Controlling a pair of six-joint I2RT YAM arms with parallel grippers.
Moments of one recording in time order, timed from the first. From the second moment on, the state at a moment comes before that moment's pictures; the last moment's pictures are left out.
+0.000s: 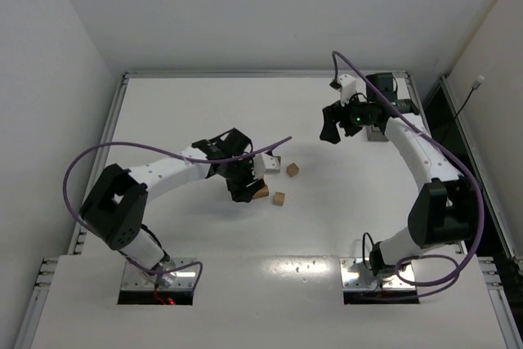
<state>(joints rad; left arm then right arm) -0.67 1.54 1.00 -0.58 0.39 0.51 0.10 1.53 1.27 -0.63 -0.51 -0.35</state>
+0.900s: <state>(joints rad) -0.74 1.77 1.15 -0.53 0.40 0.60 -0.01 1.57 1.27 -0.66 -0.59 -0.35</state>
